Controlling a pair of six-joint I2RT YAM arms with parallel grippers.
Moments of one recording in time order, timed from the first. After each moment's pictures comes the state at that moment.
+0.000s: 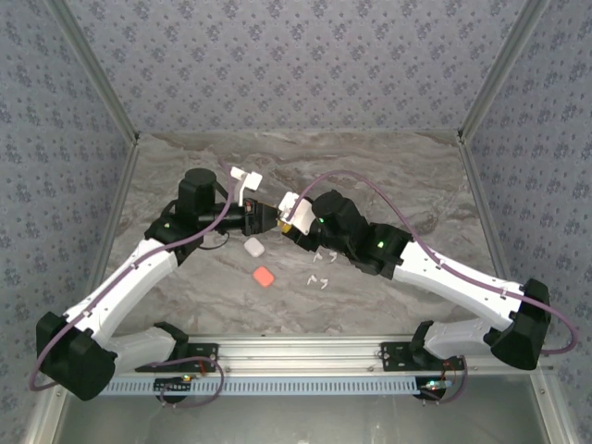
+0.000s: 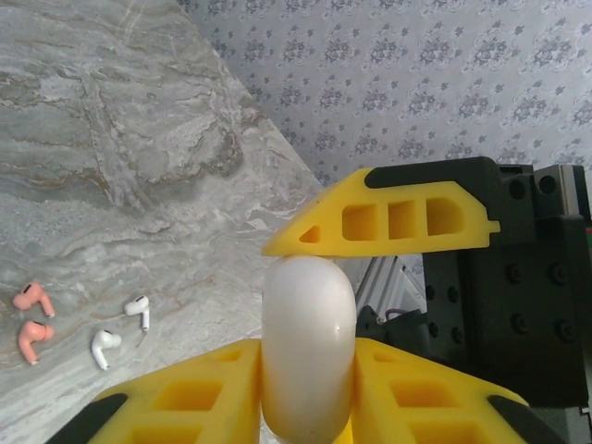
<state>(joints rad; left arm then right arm) -0.52 1.13 0.96 -0.21 0.78 -0.51 0.99 1.26 1.15 -0.38 0.19 -0.34</state>
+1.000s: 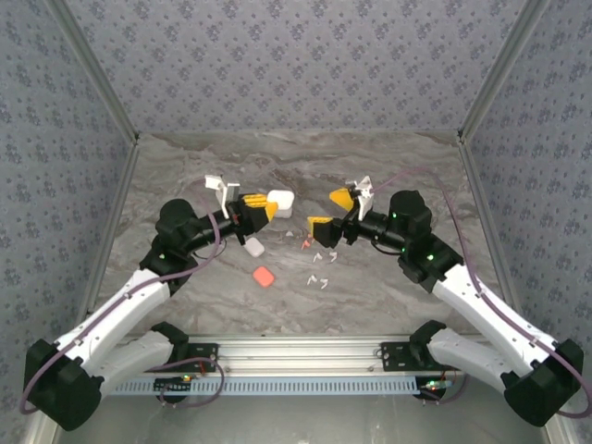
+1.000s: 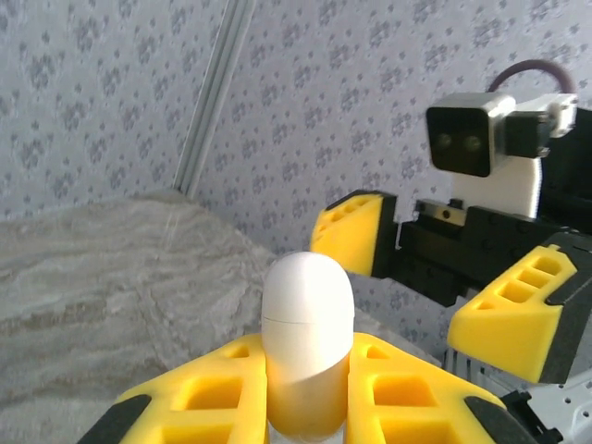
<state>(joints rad) -0.55 0.94 0.68 0.35 0.59 -0.44 0.61 0.95 0.83 -0.01 -0.44 0.23</state>
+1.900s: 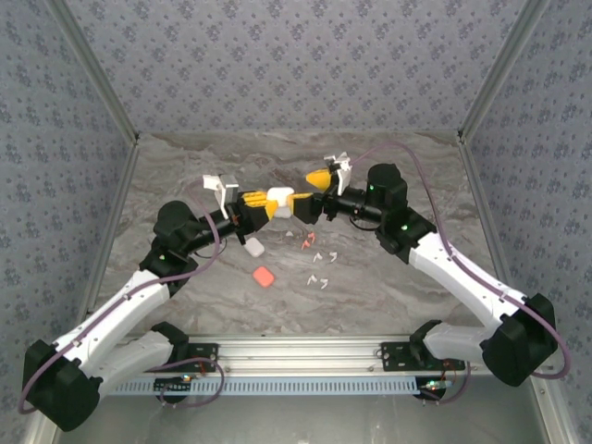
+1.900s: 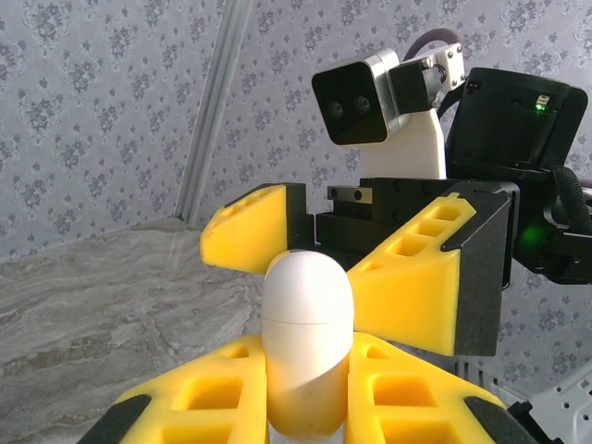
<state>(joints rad) -0.57 0.93 0.68 0.39 0.57 -0.41 0.61 1.21 1.00 0.11 -0.52 0.30</state>
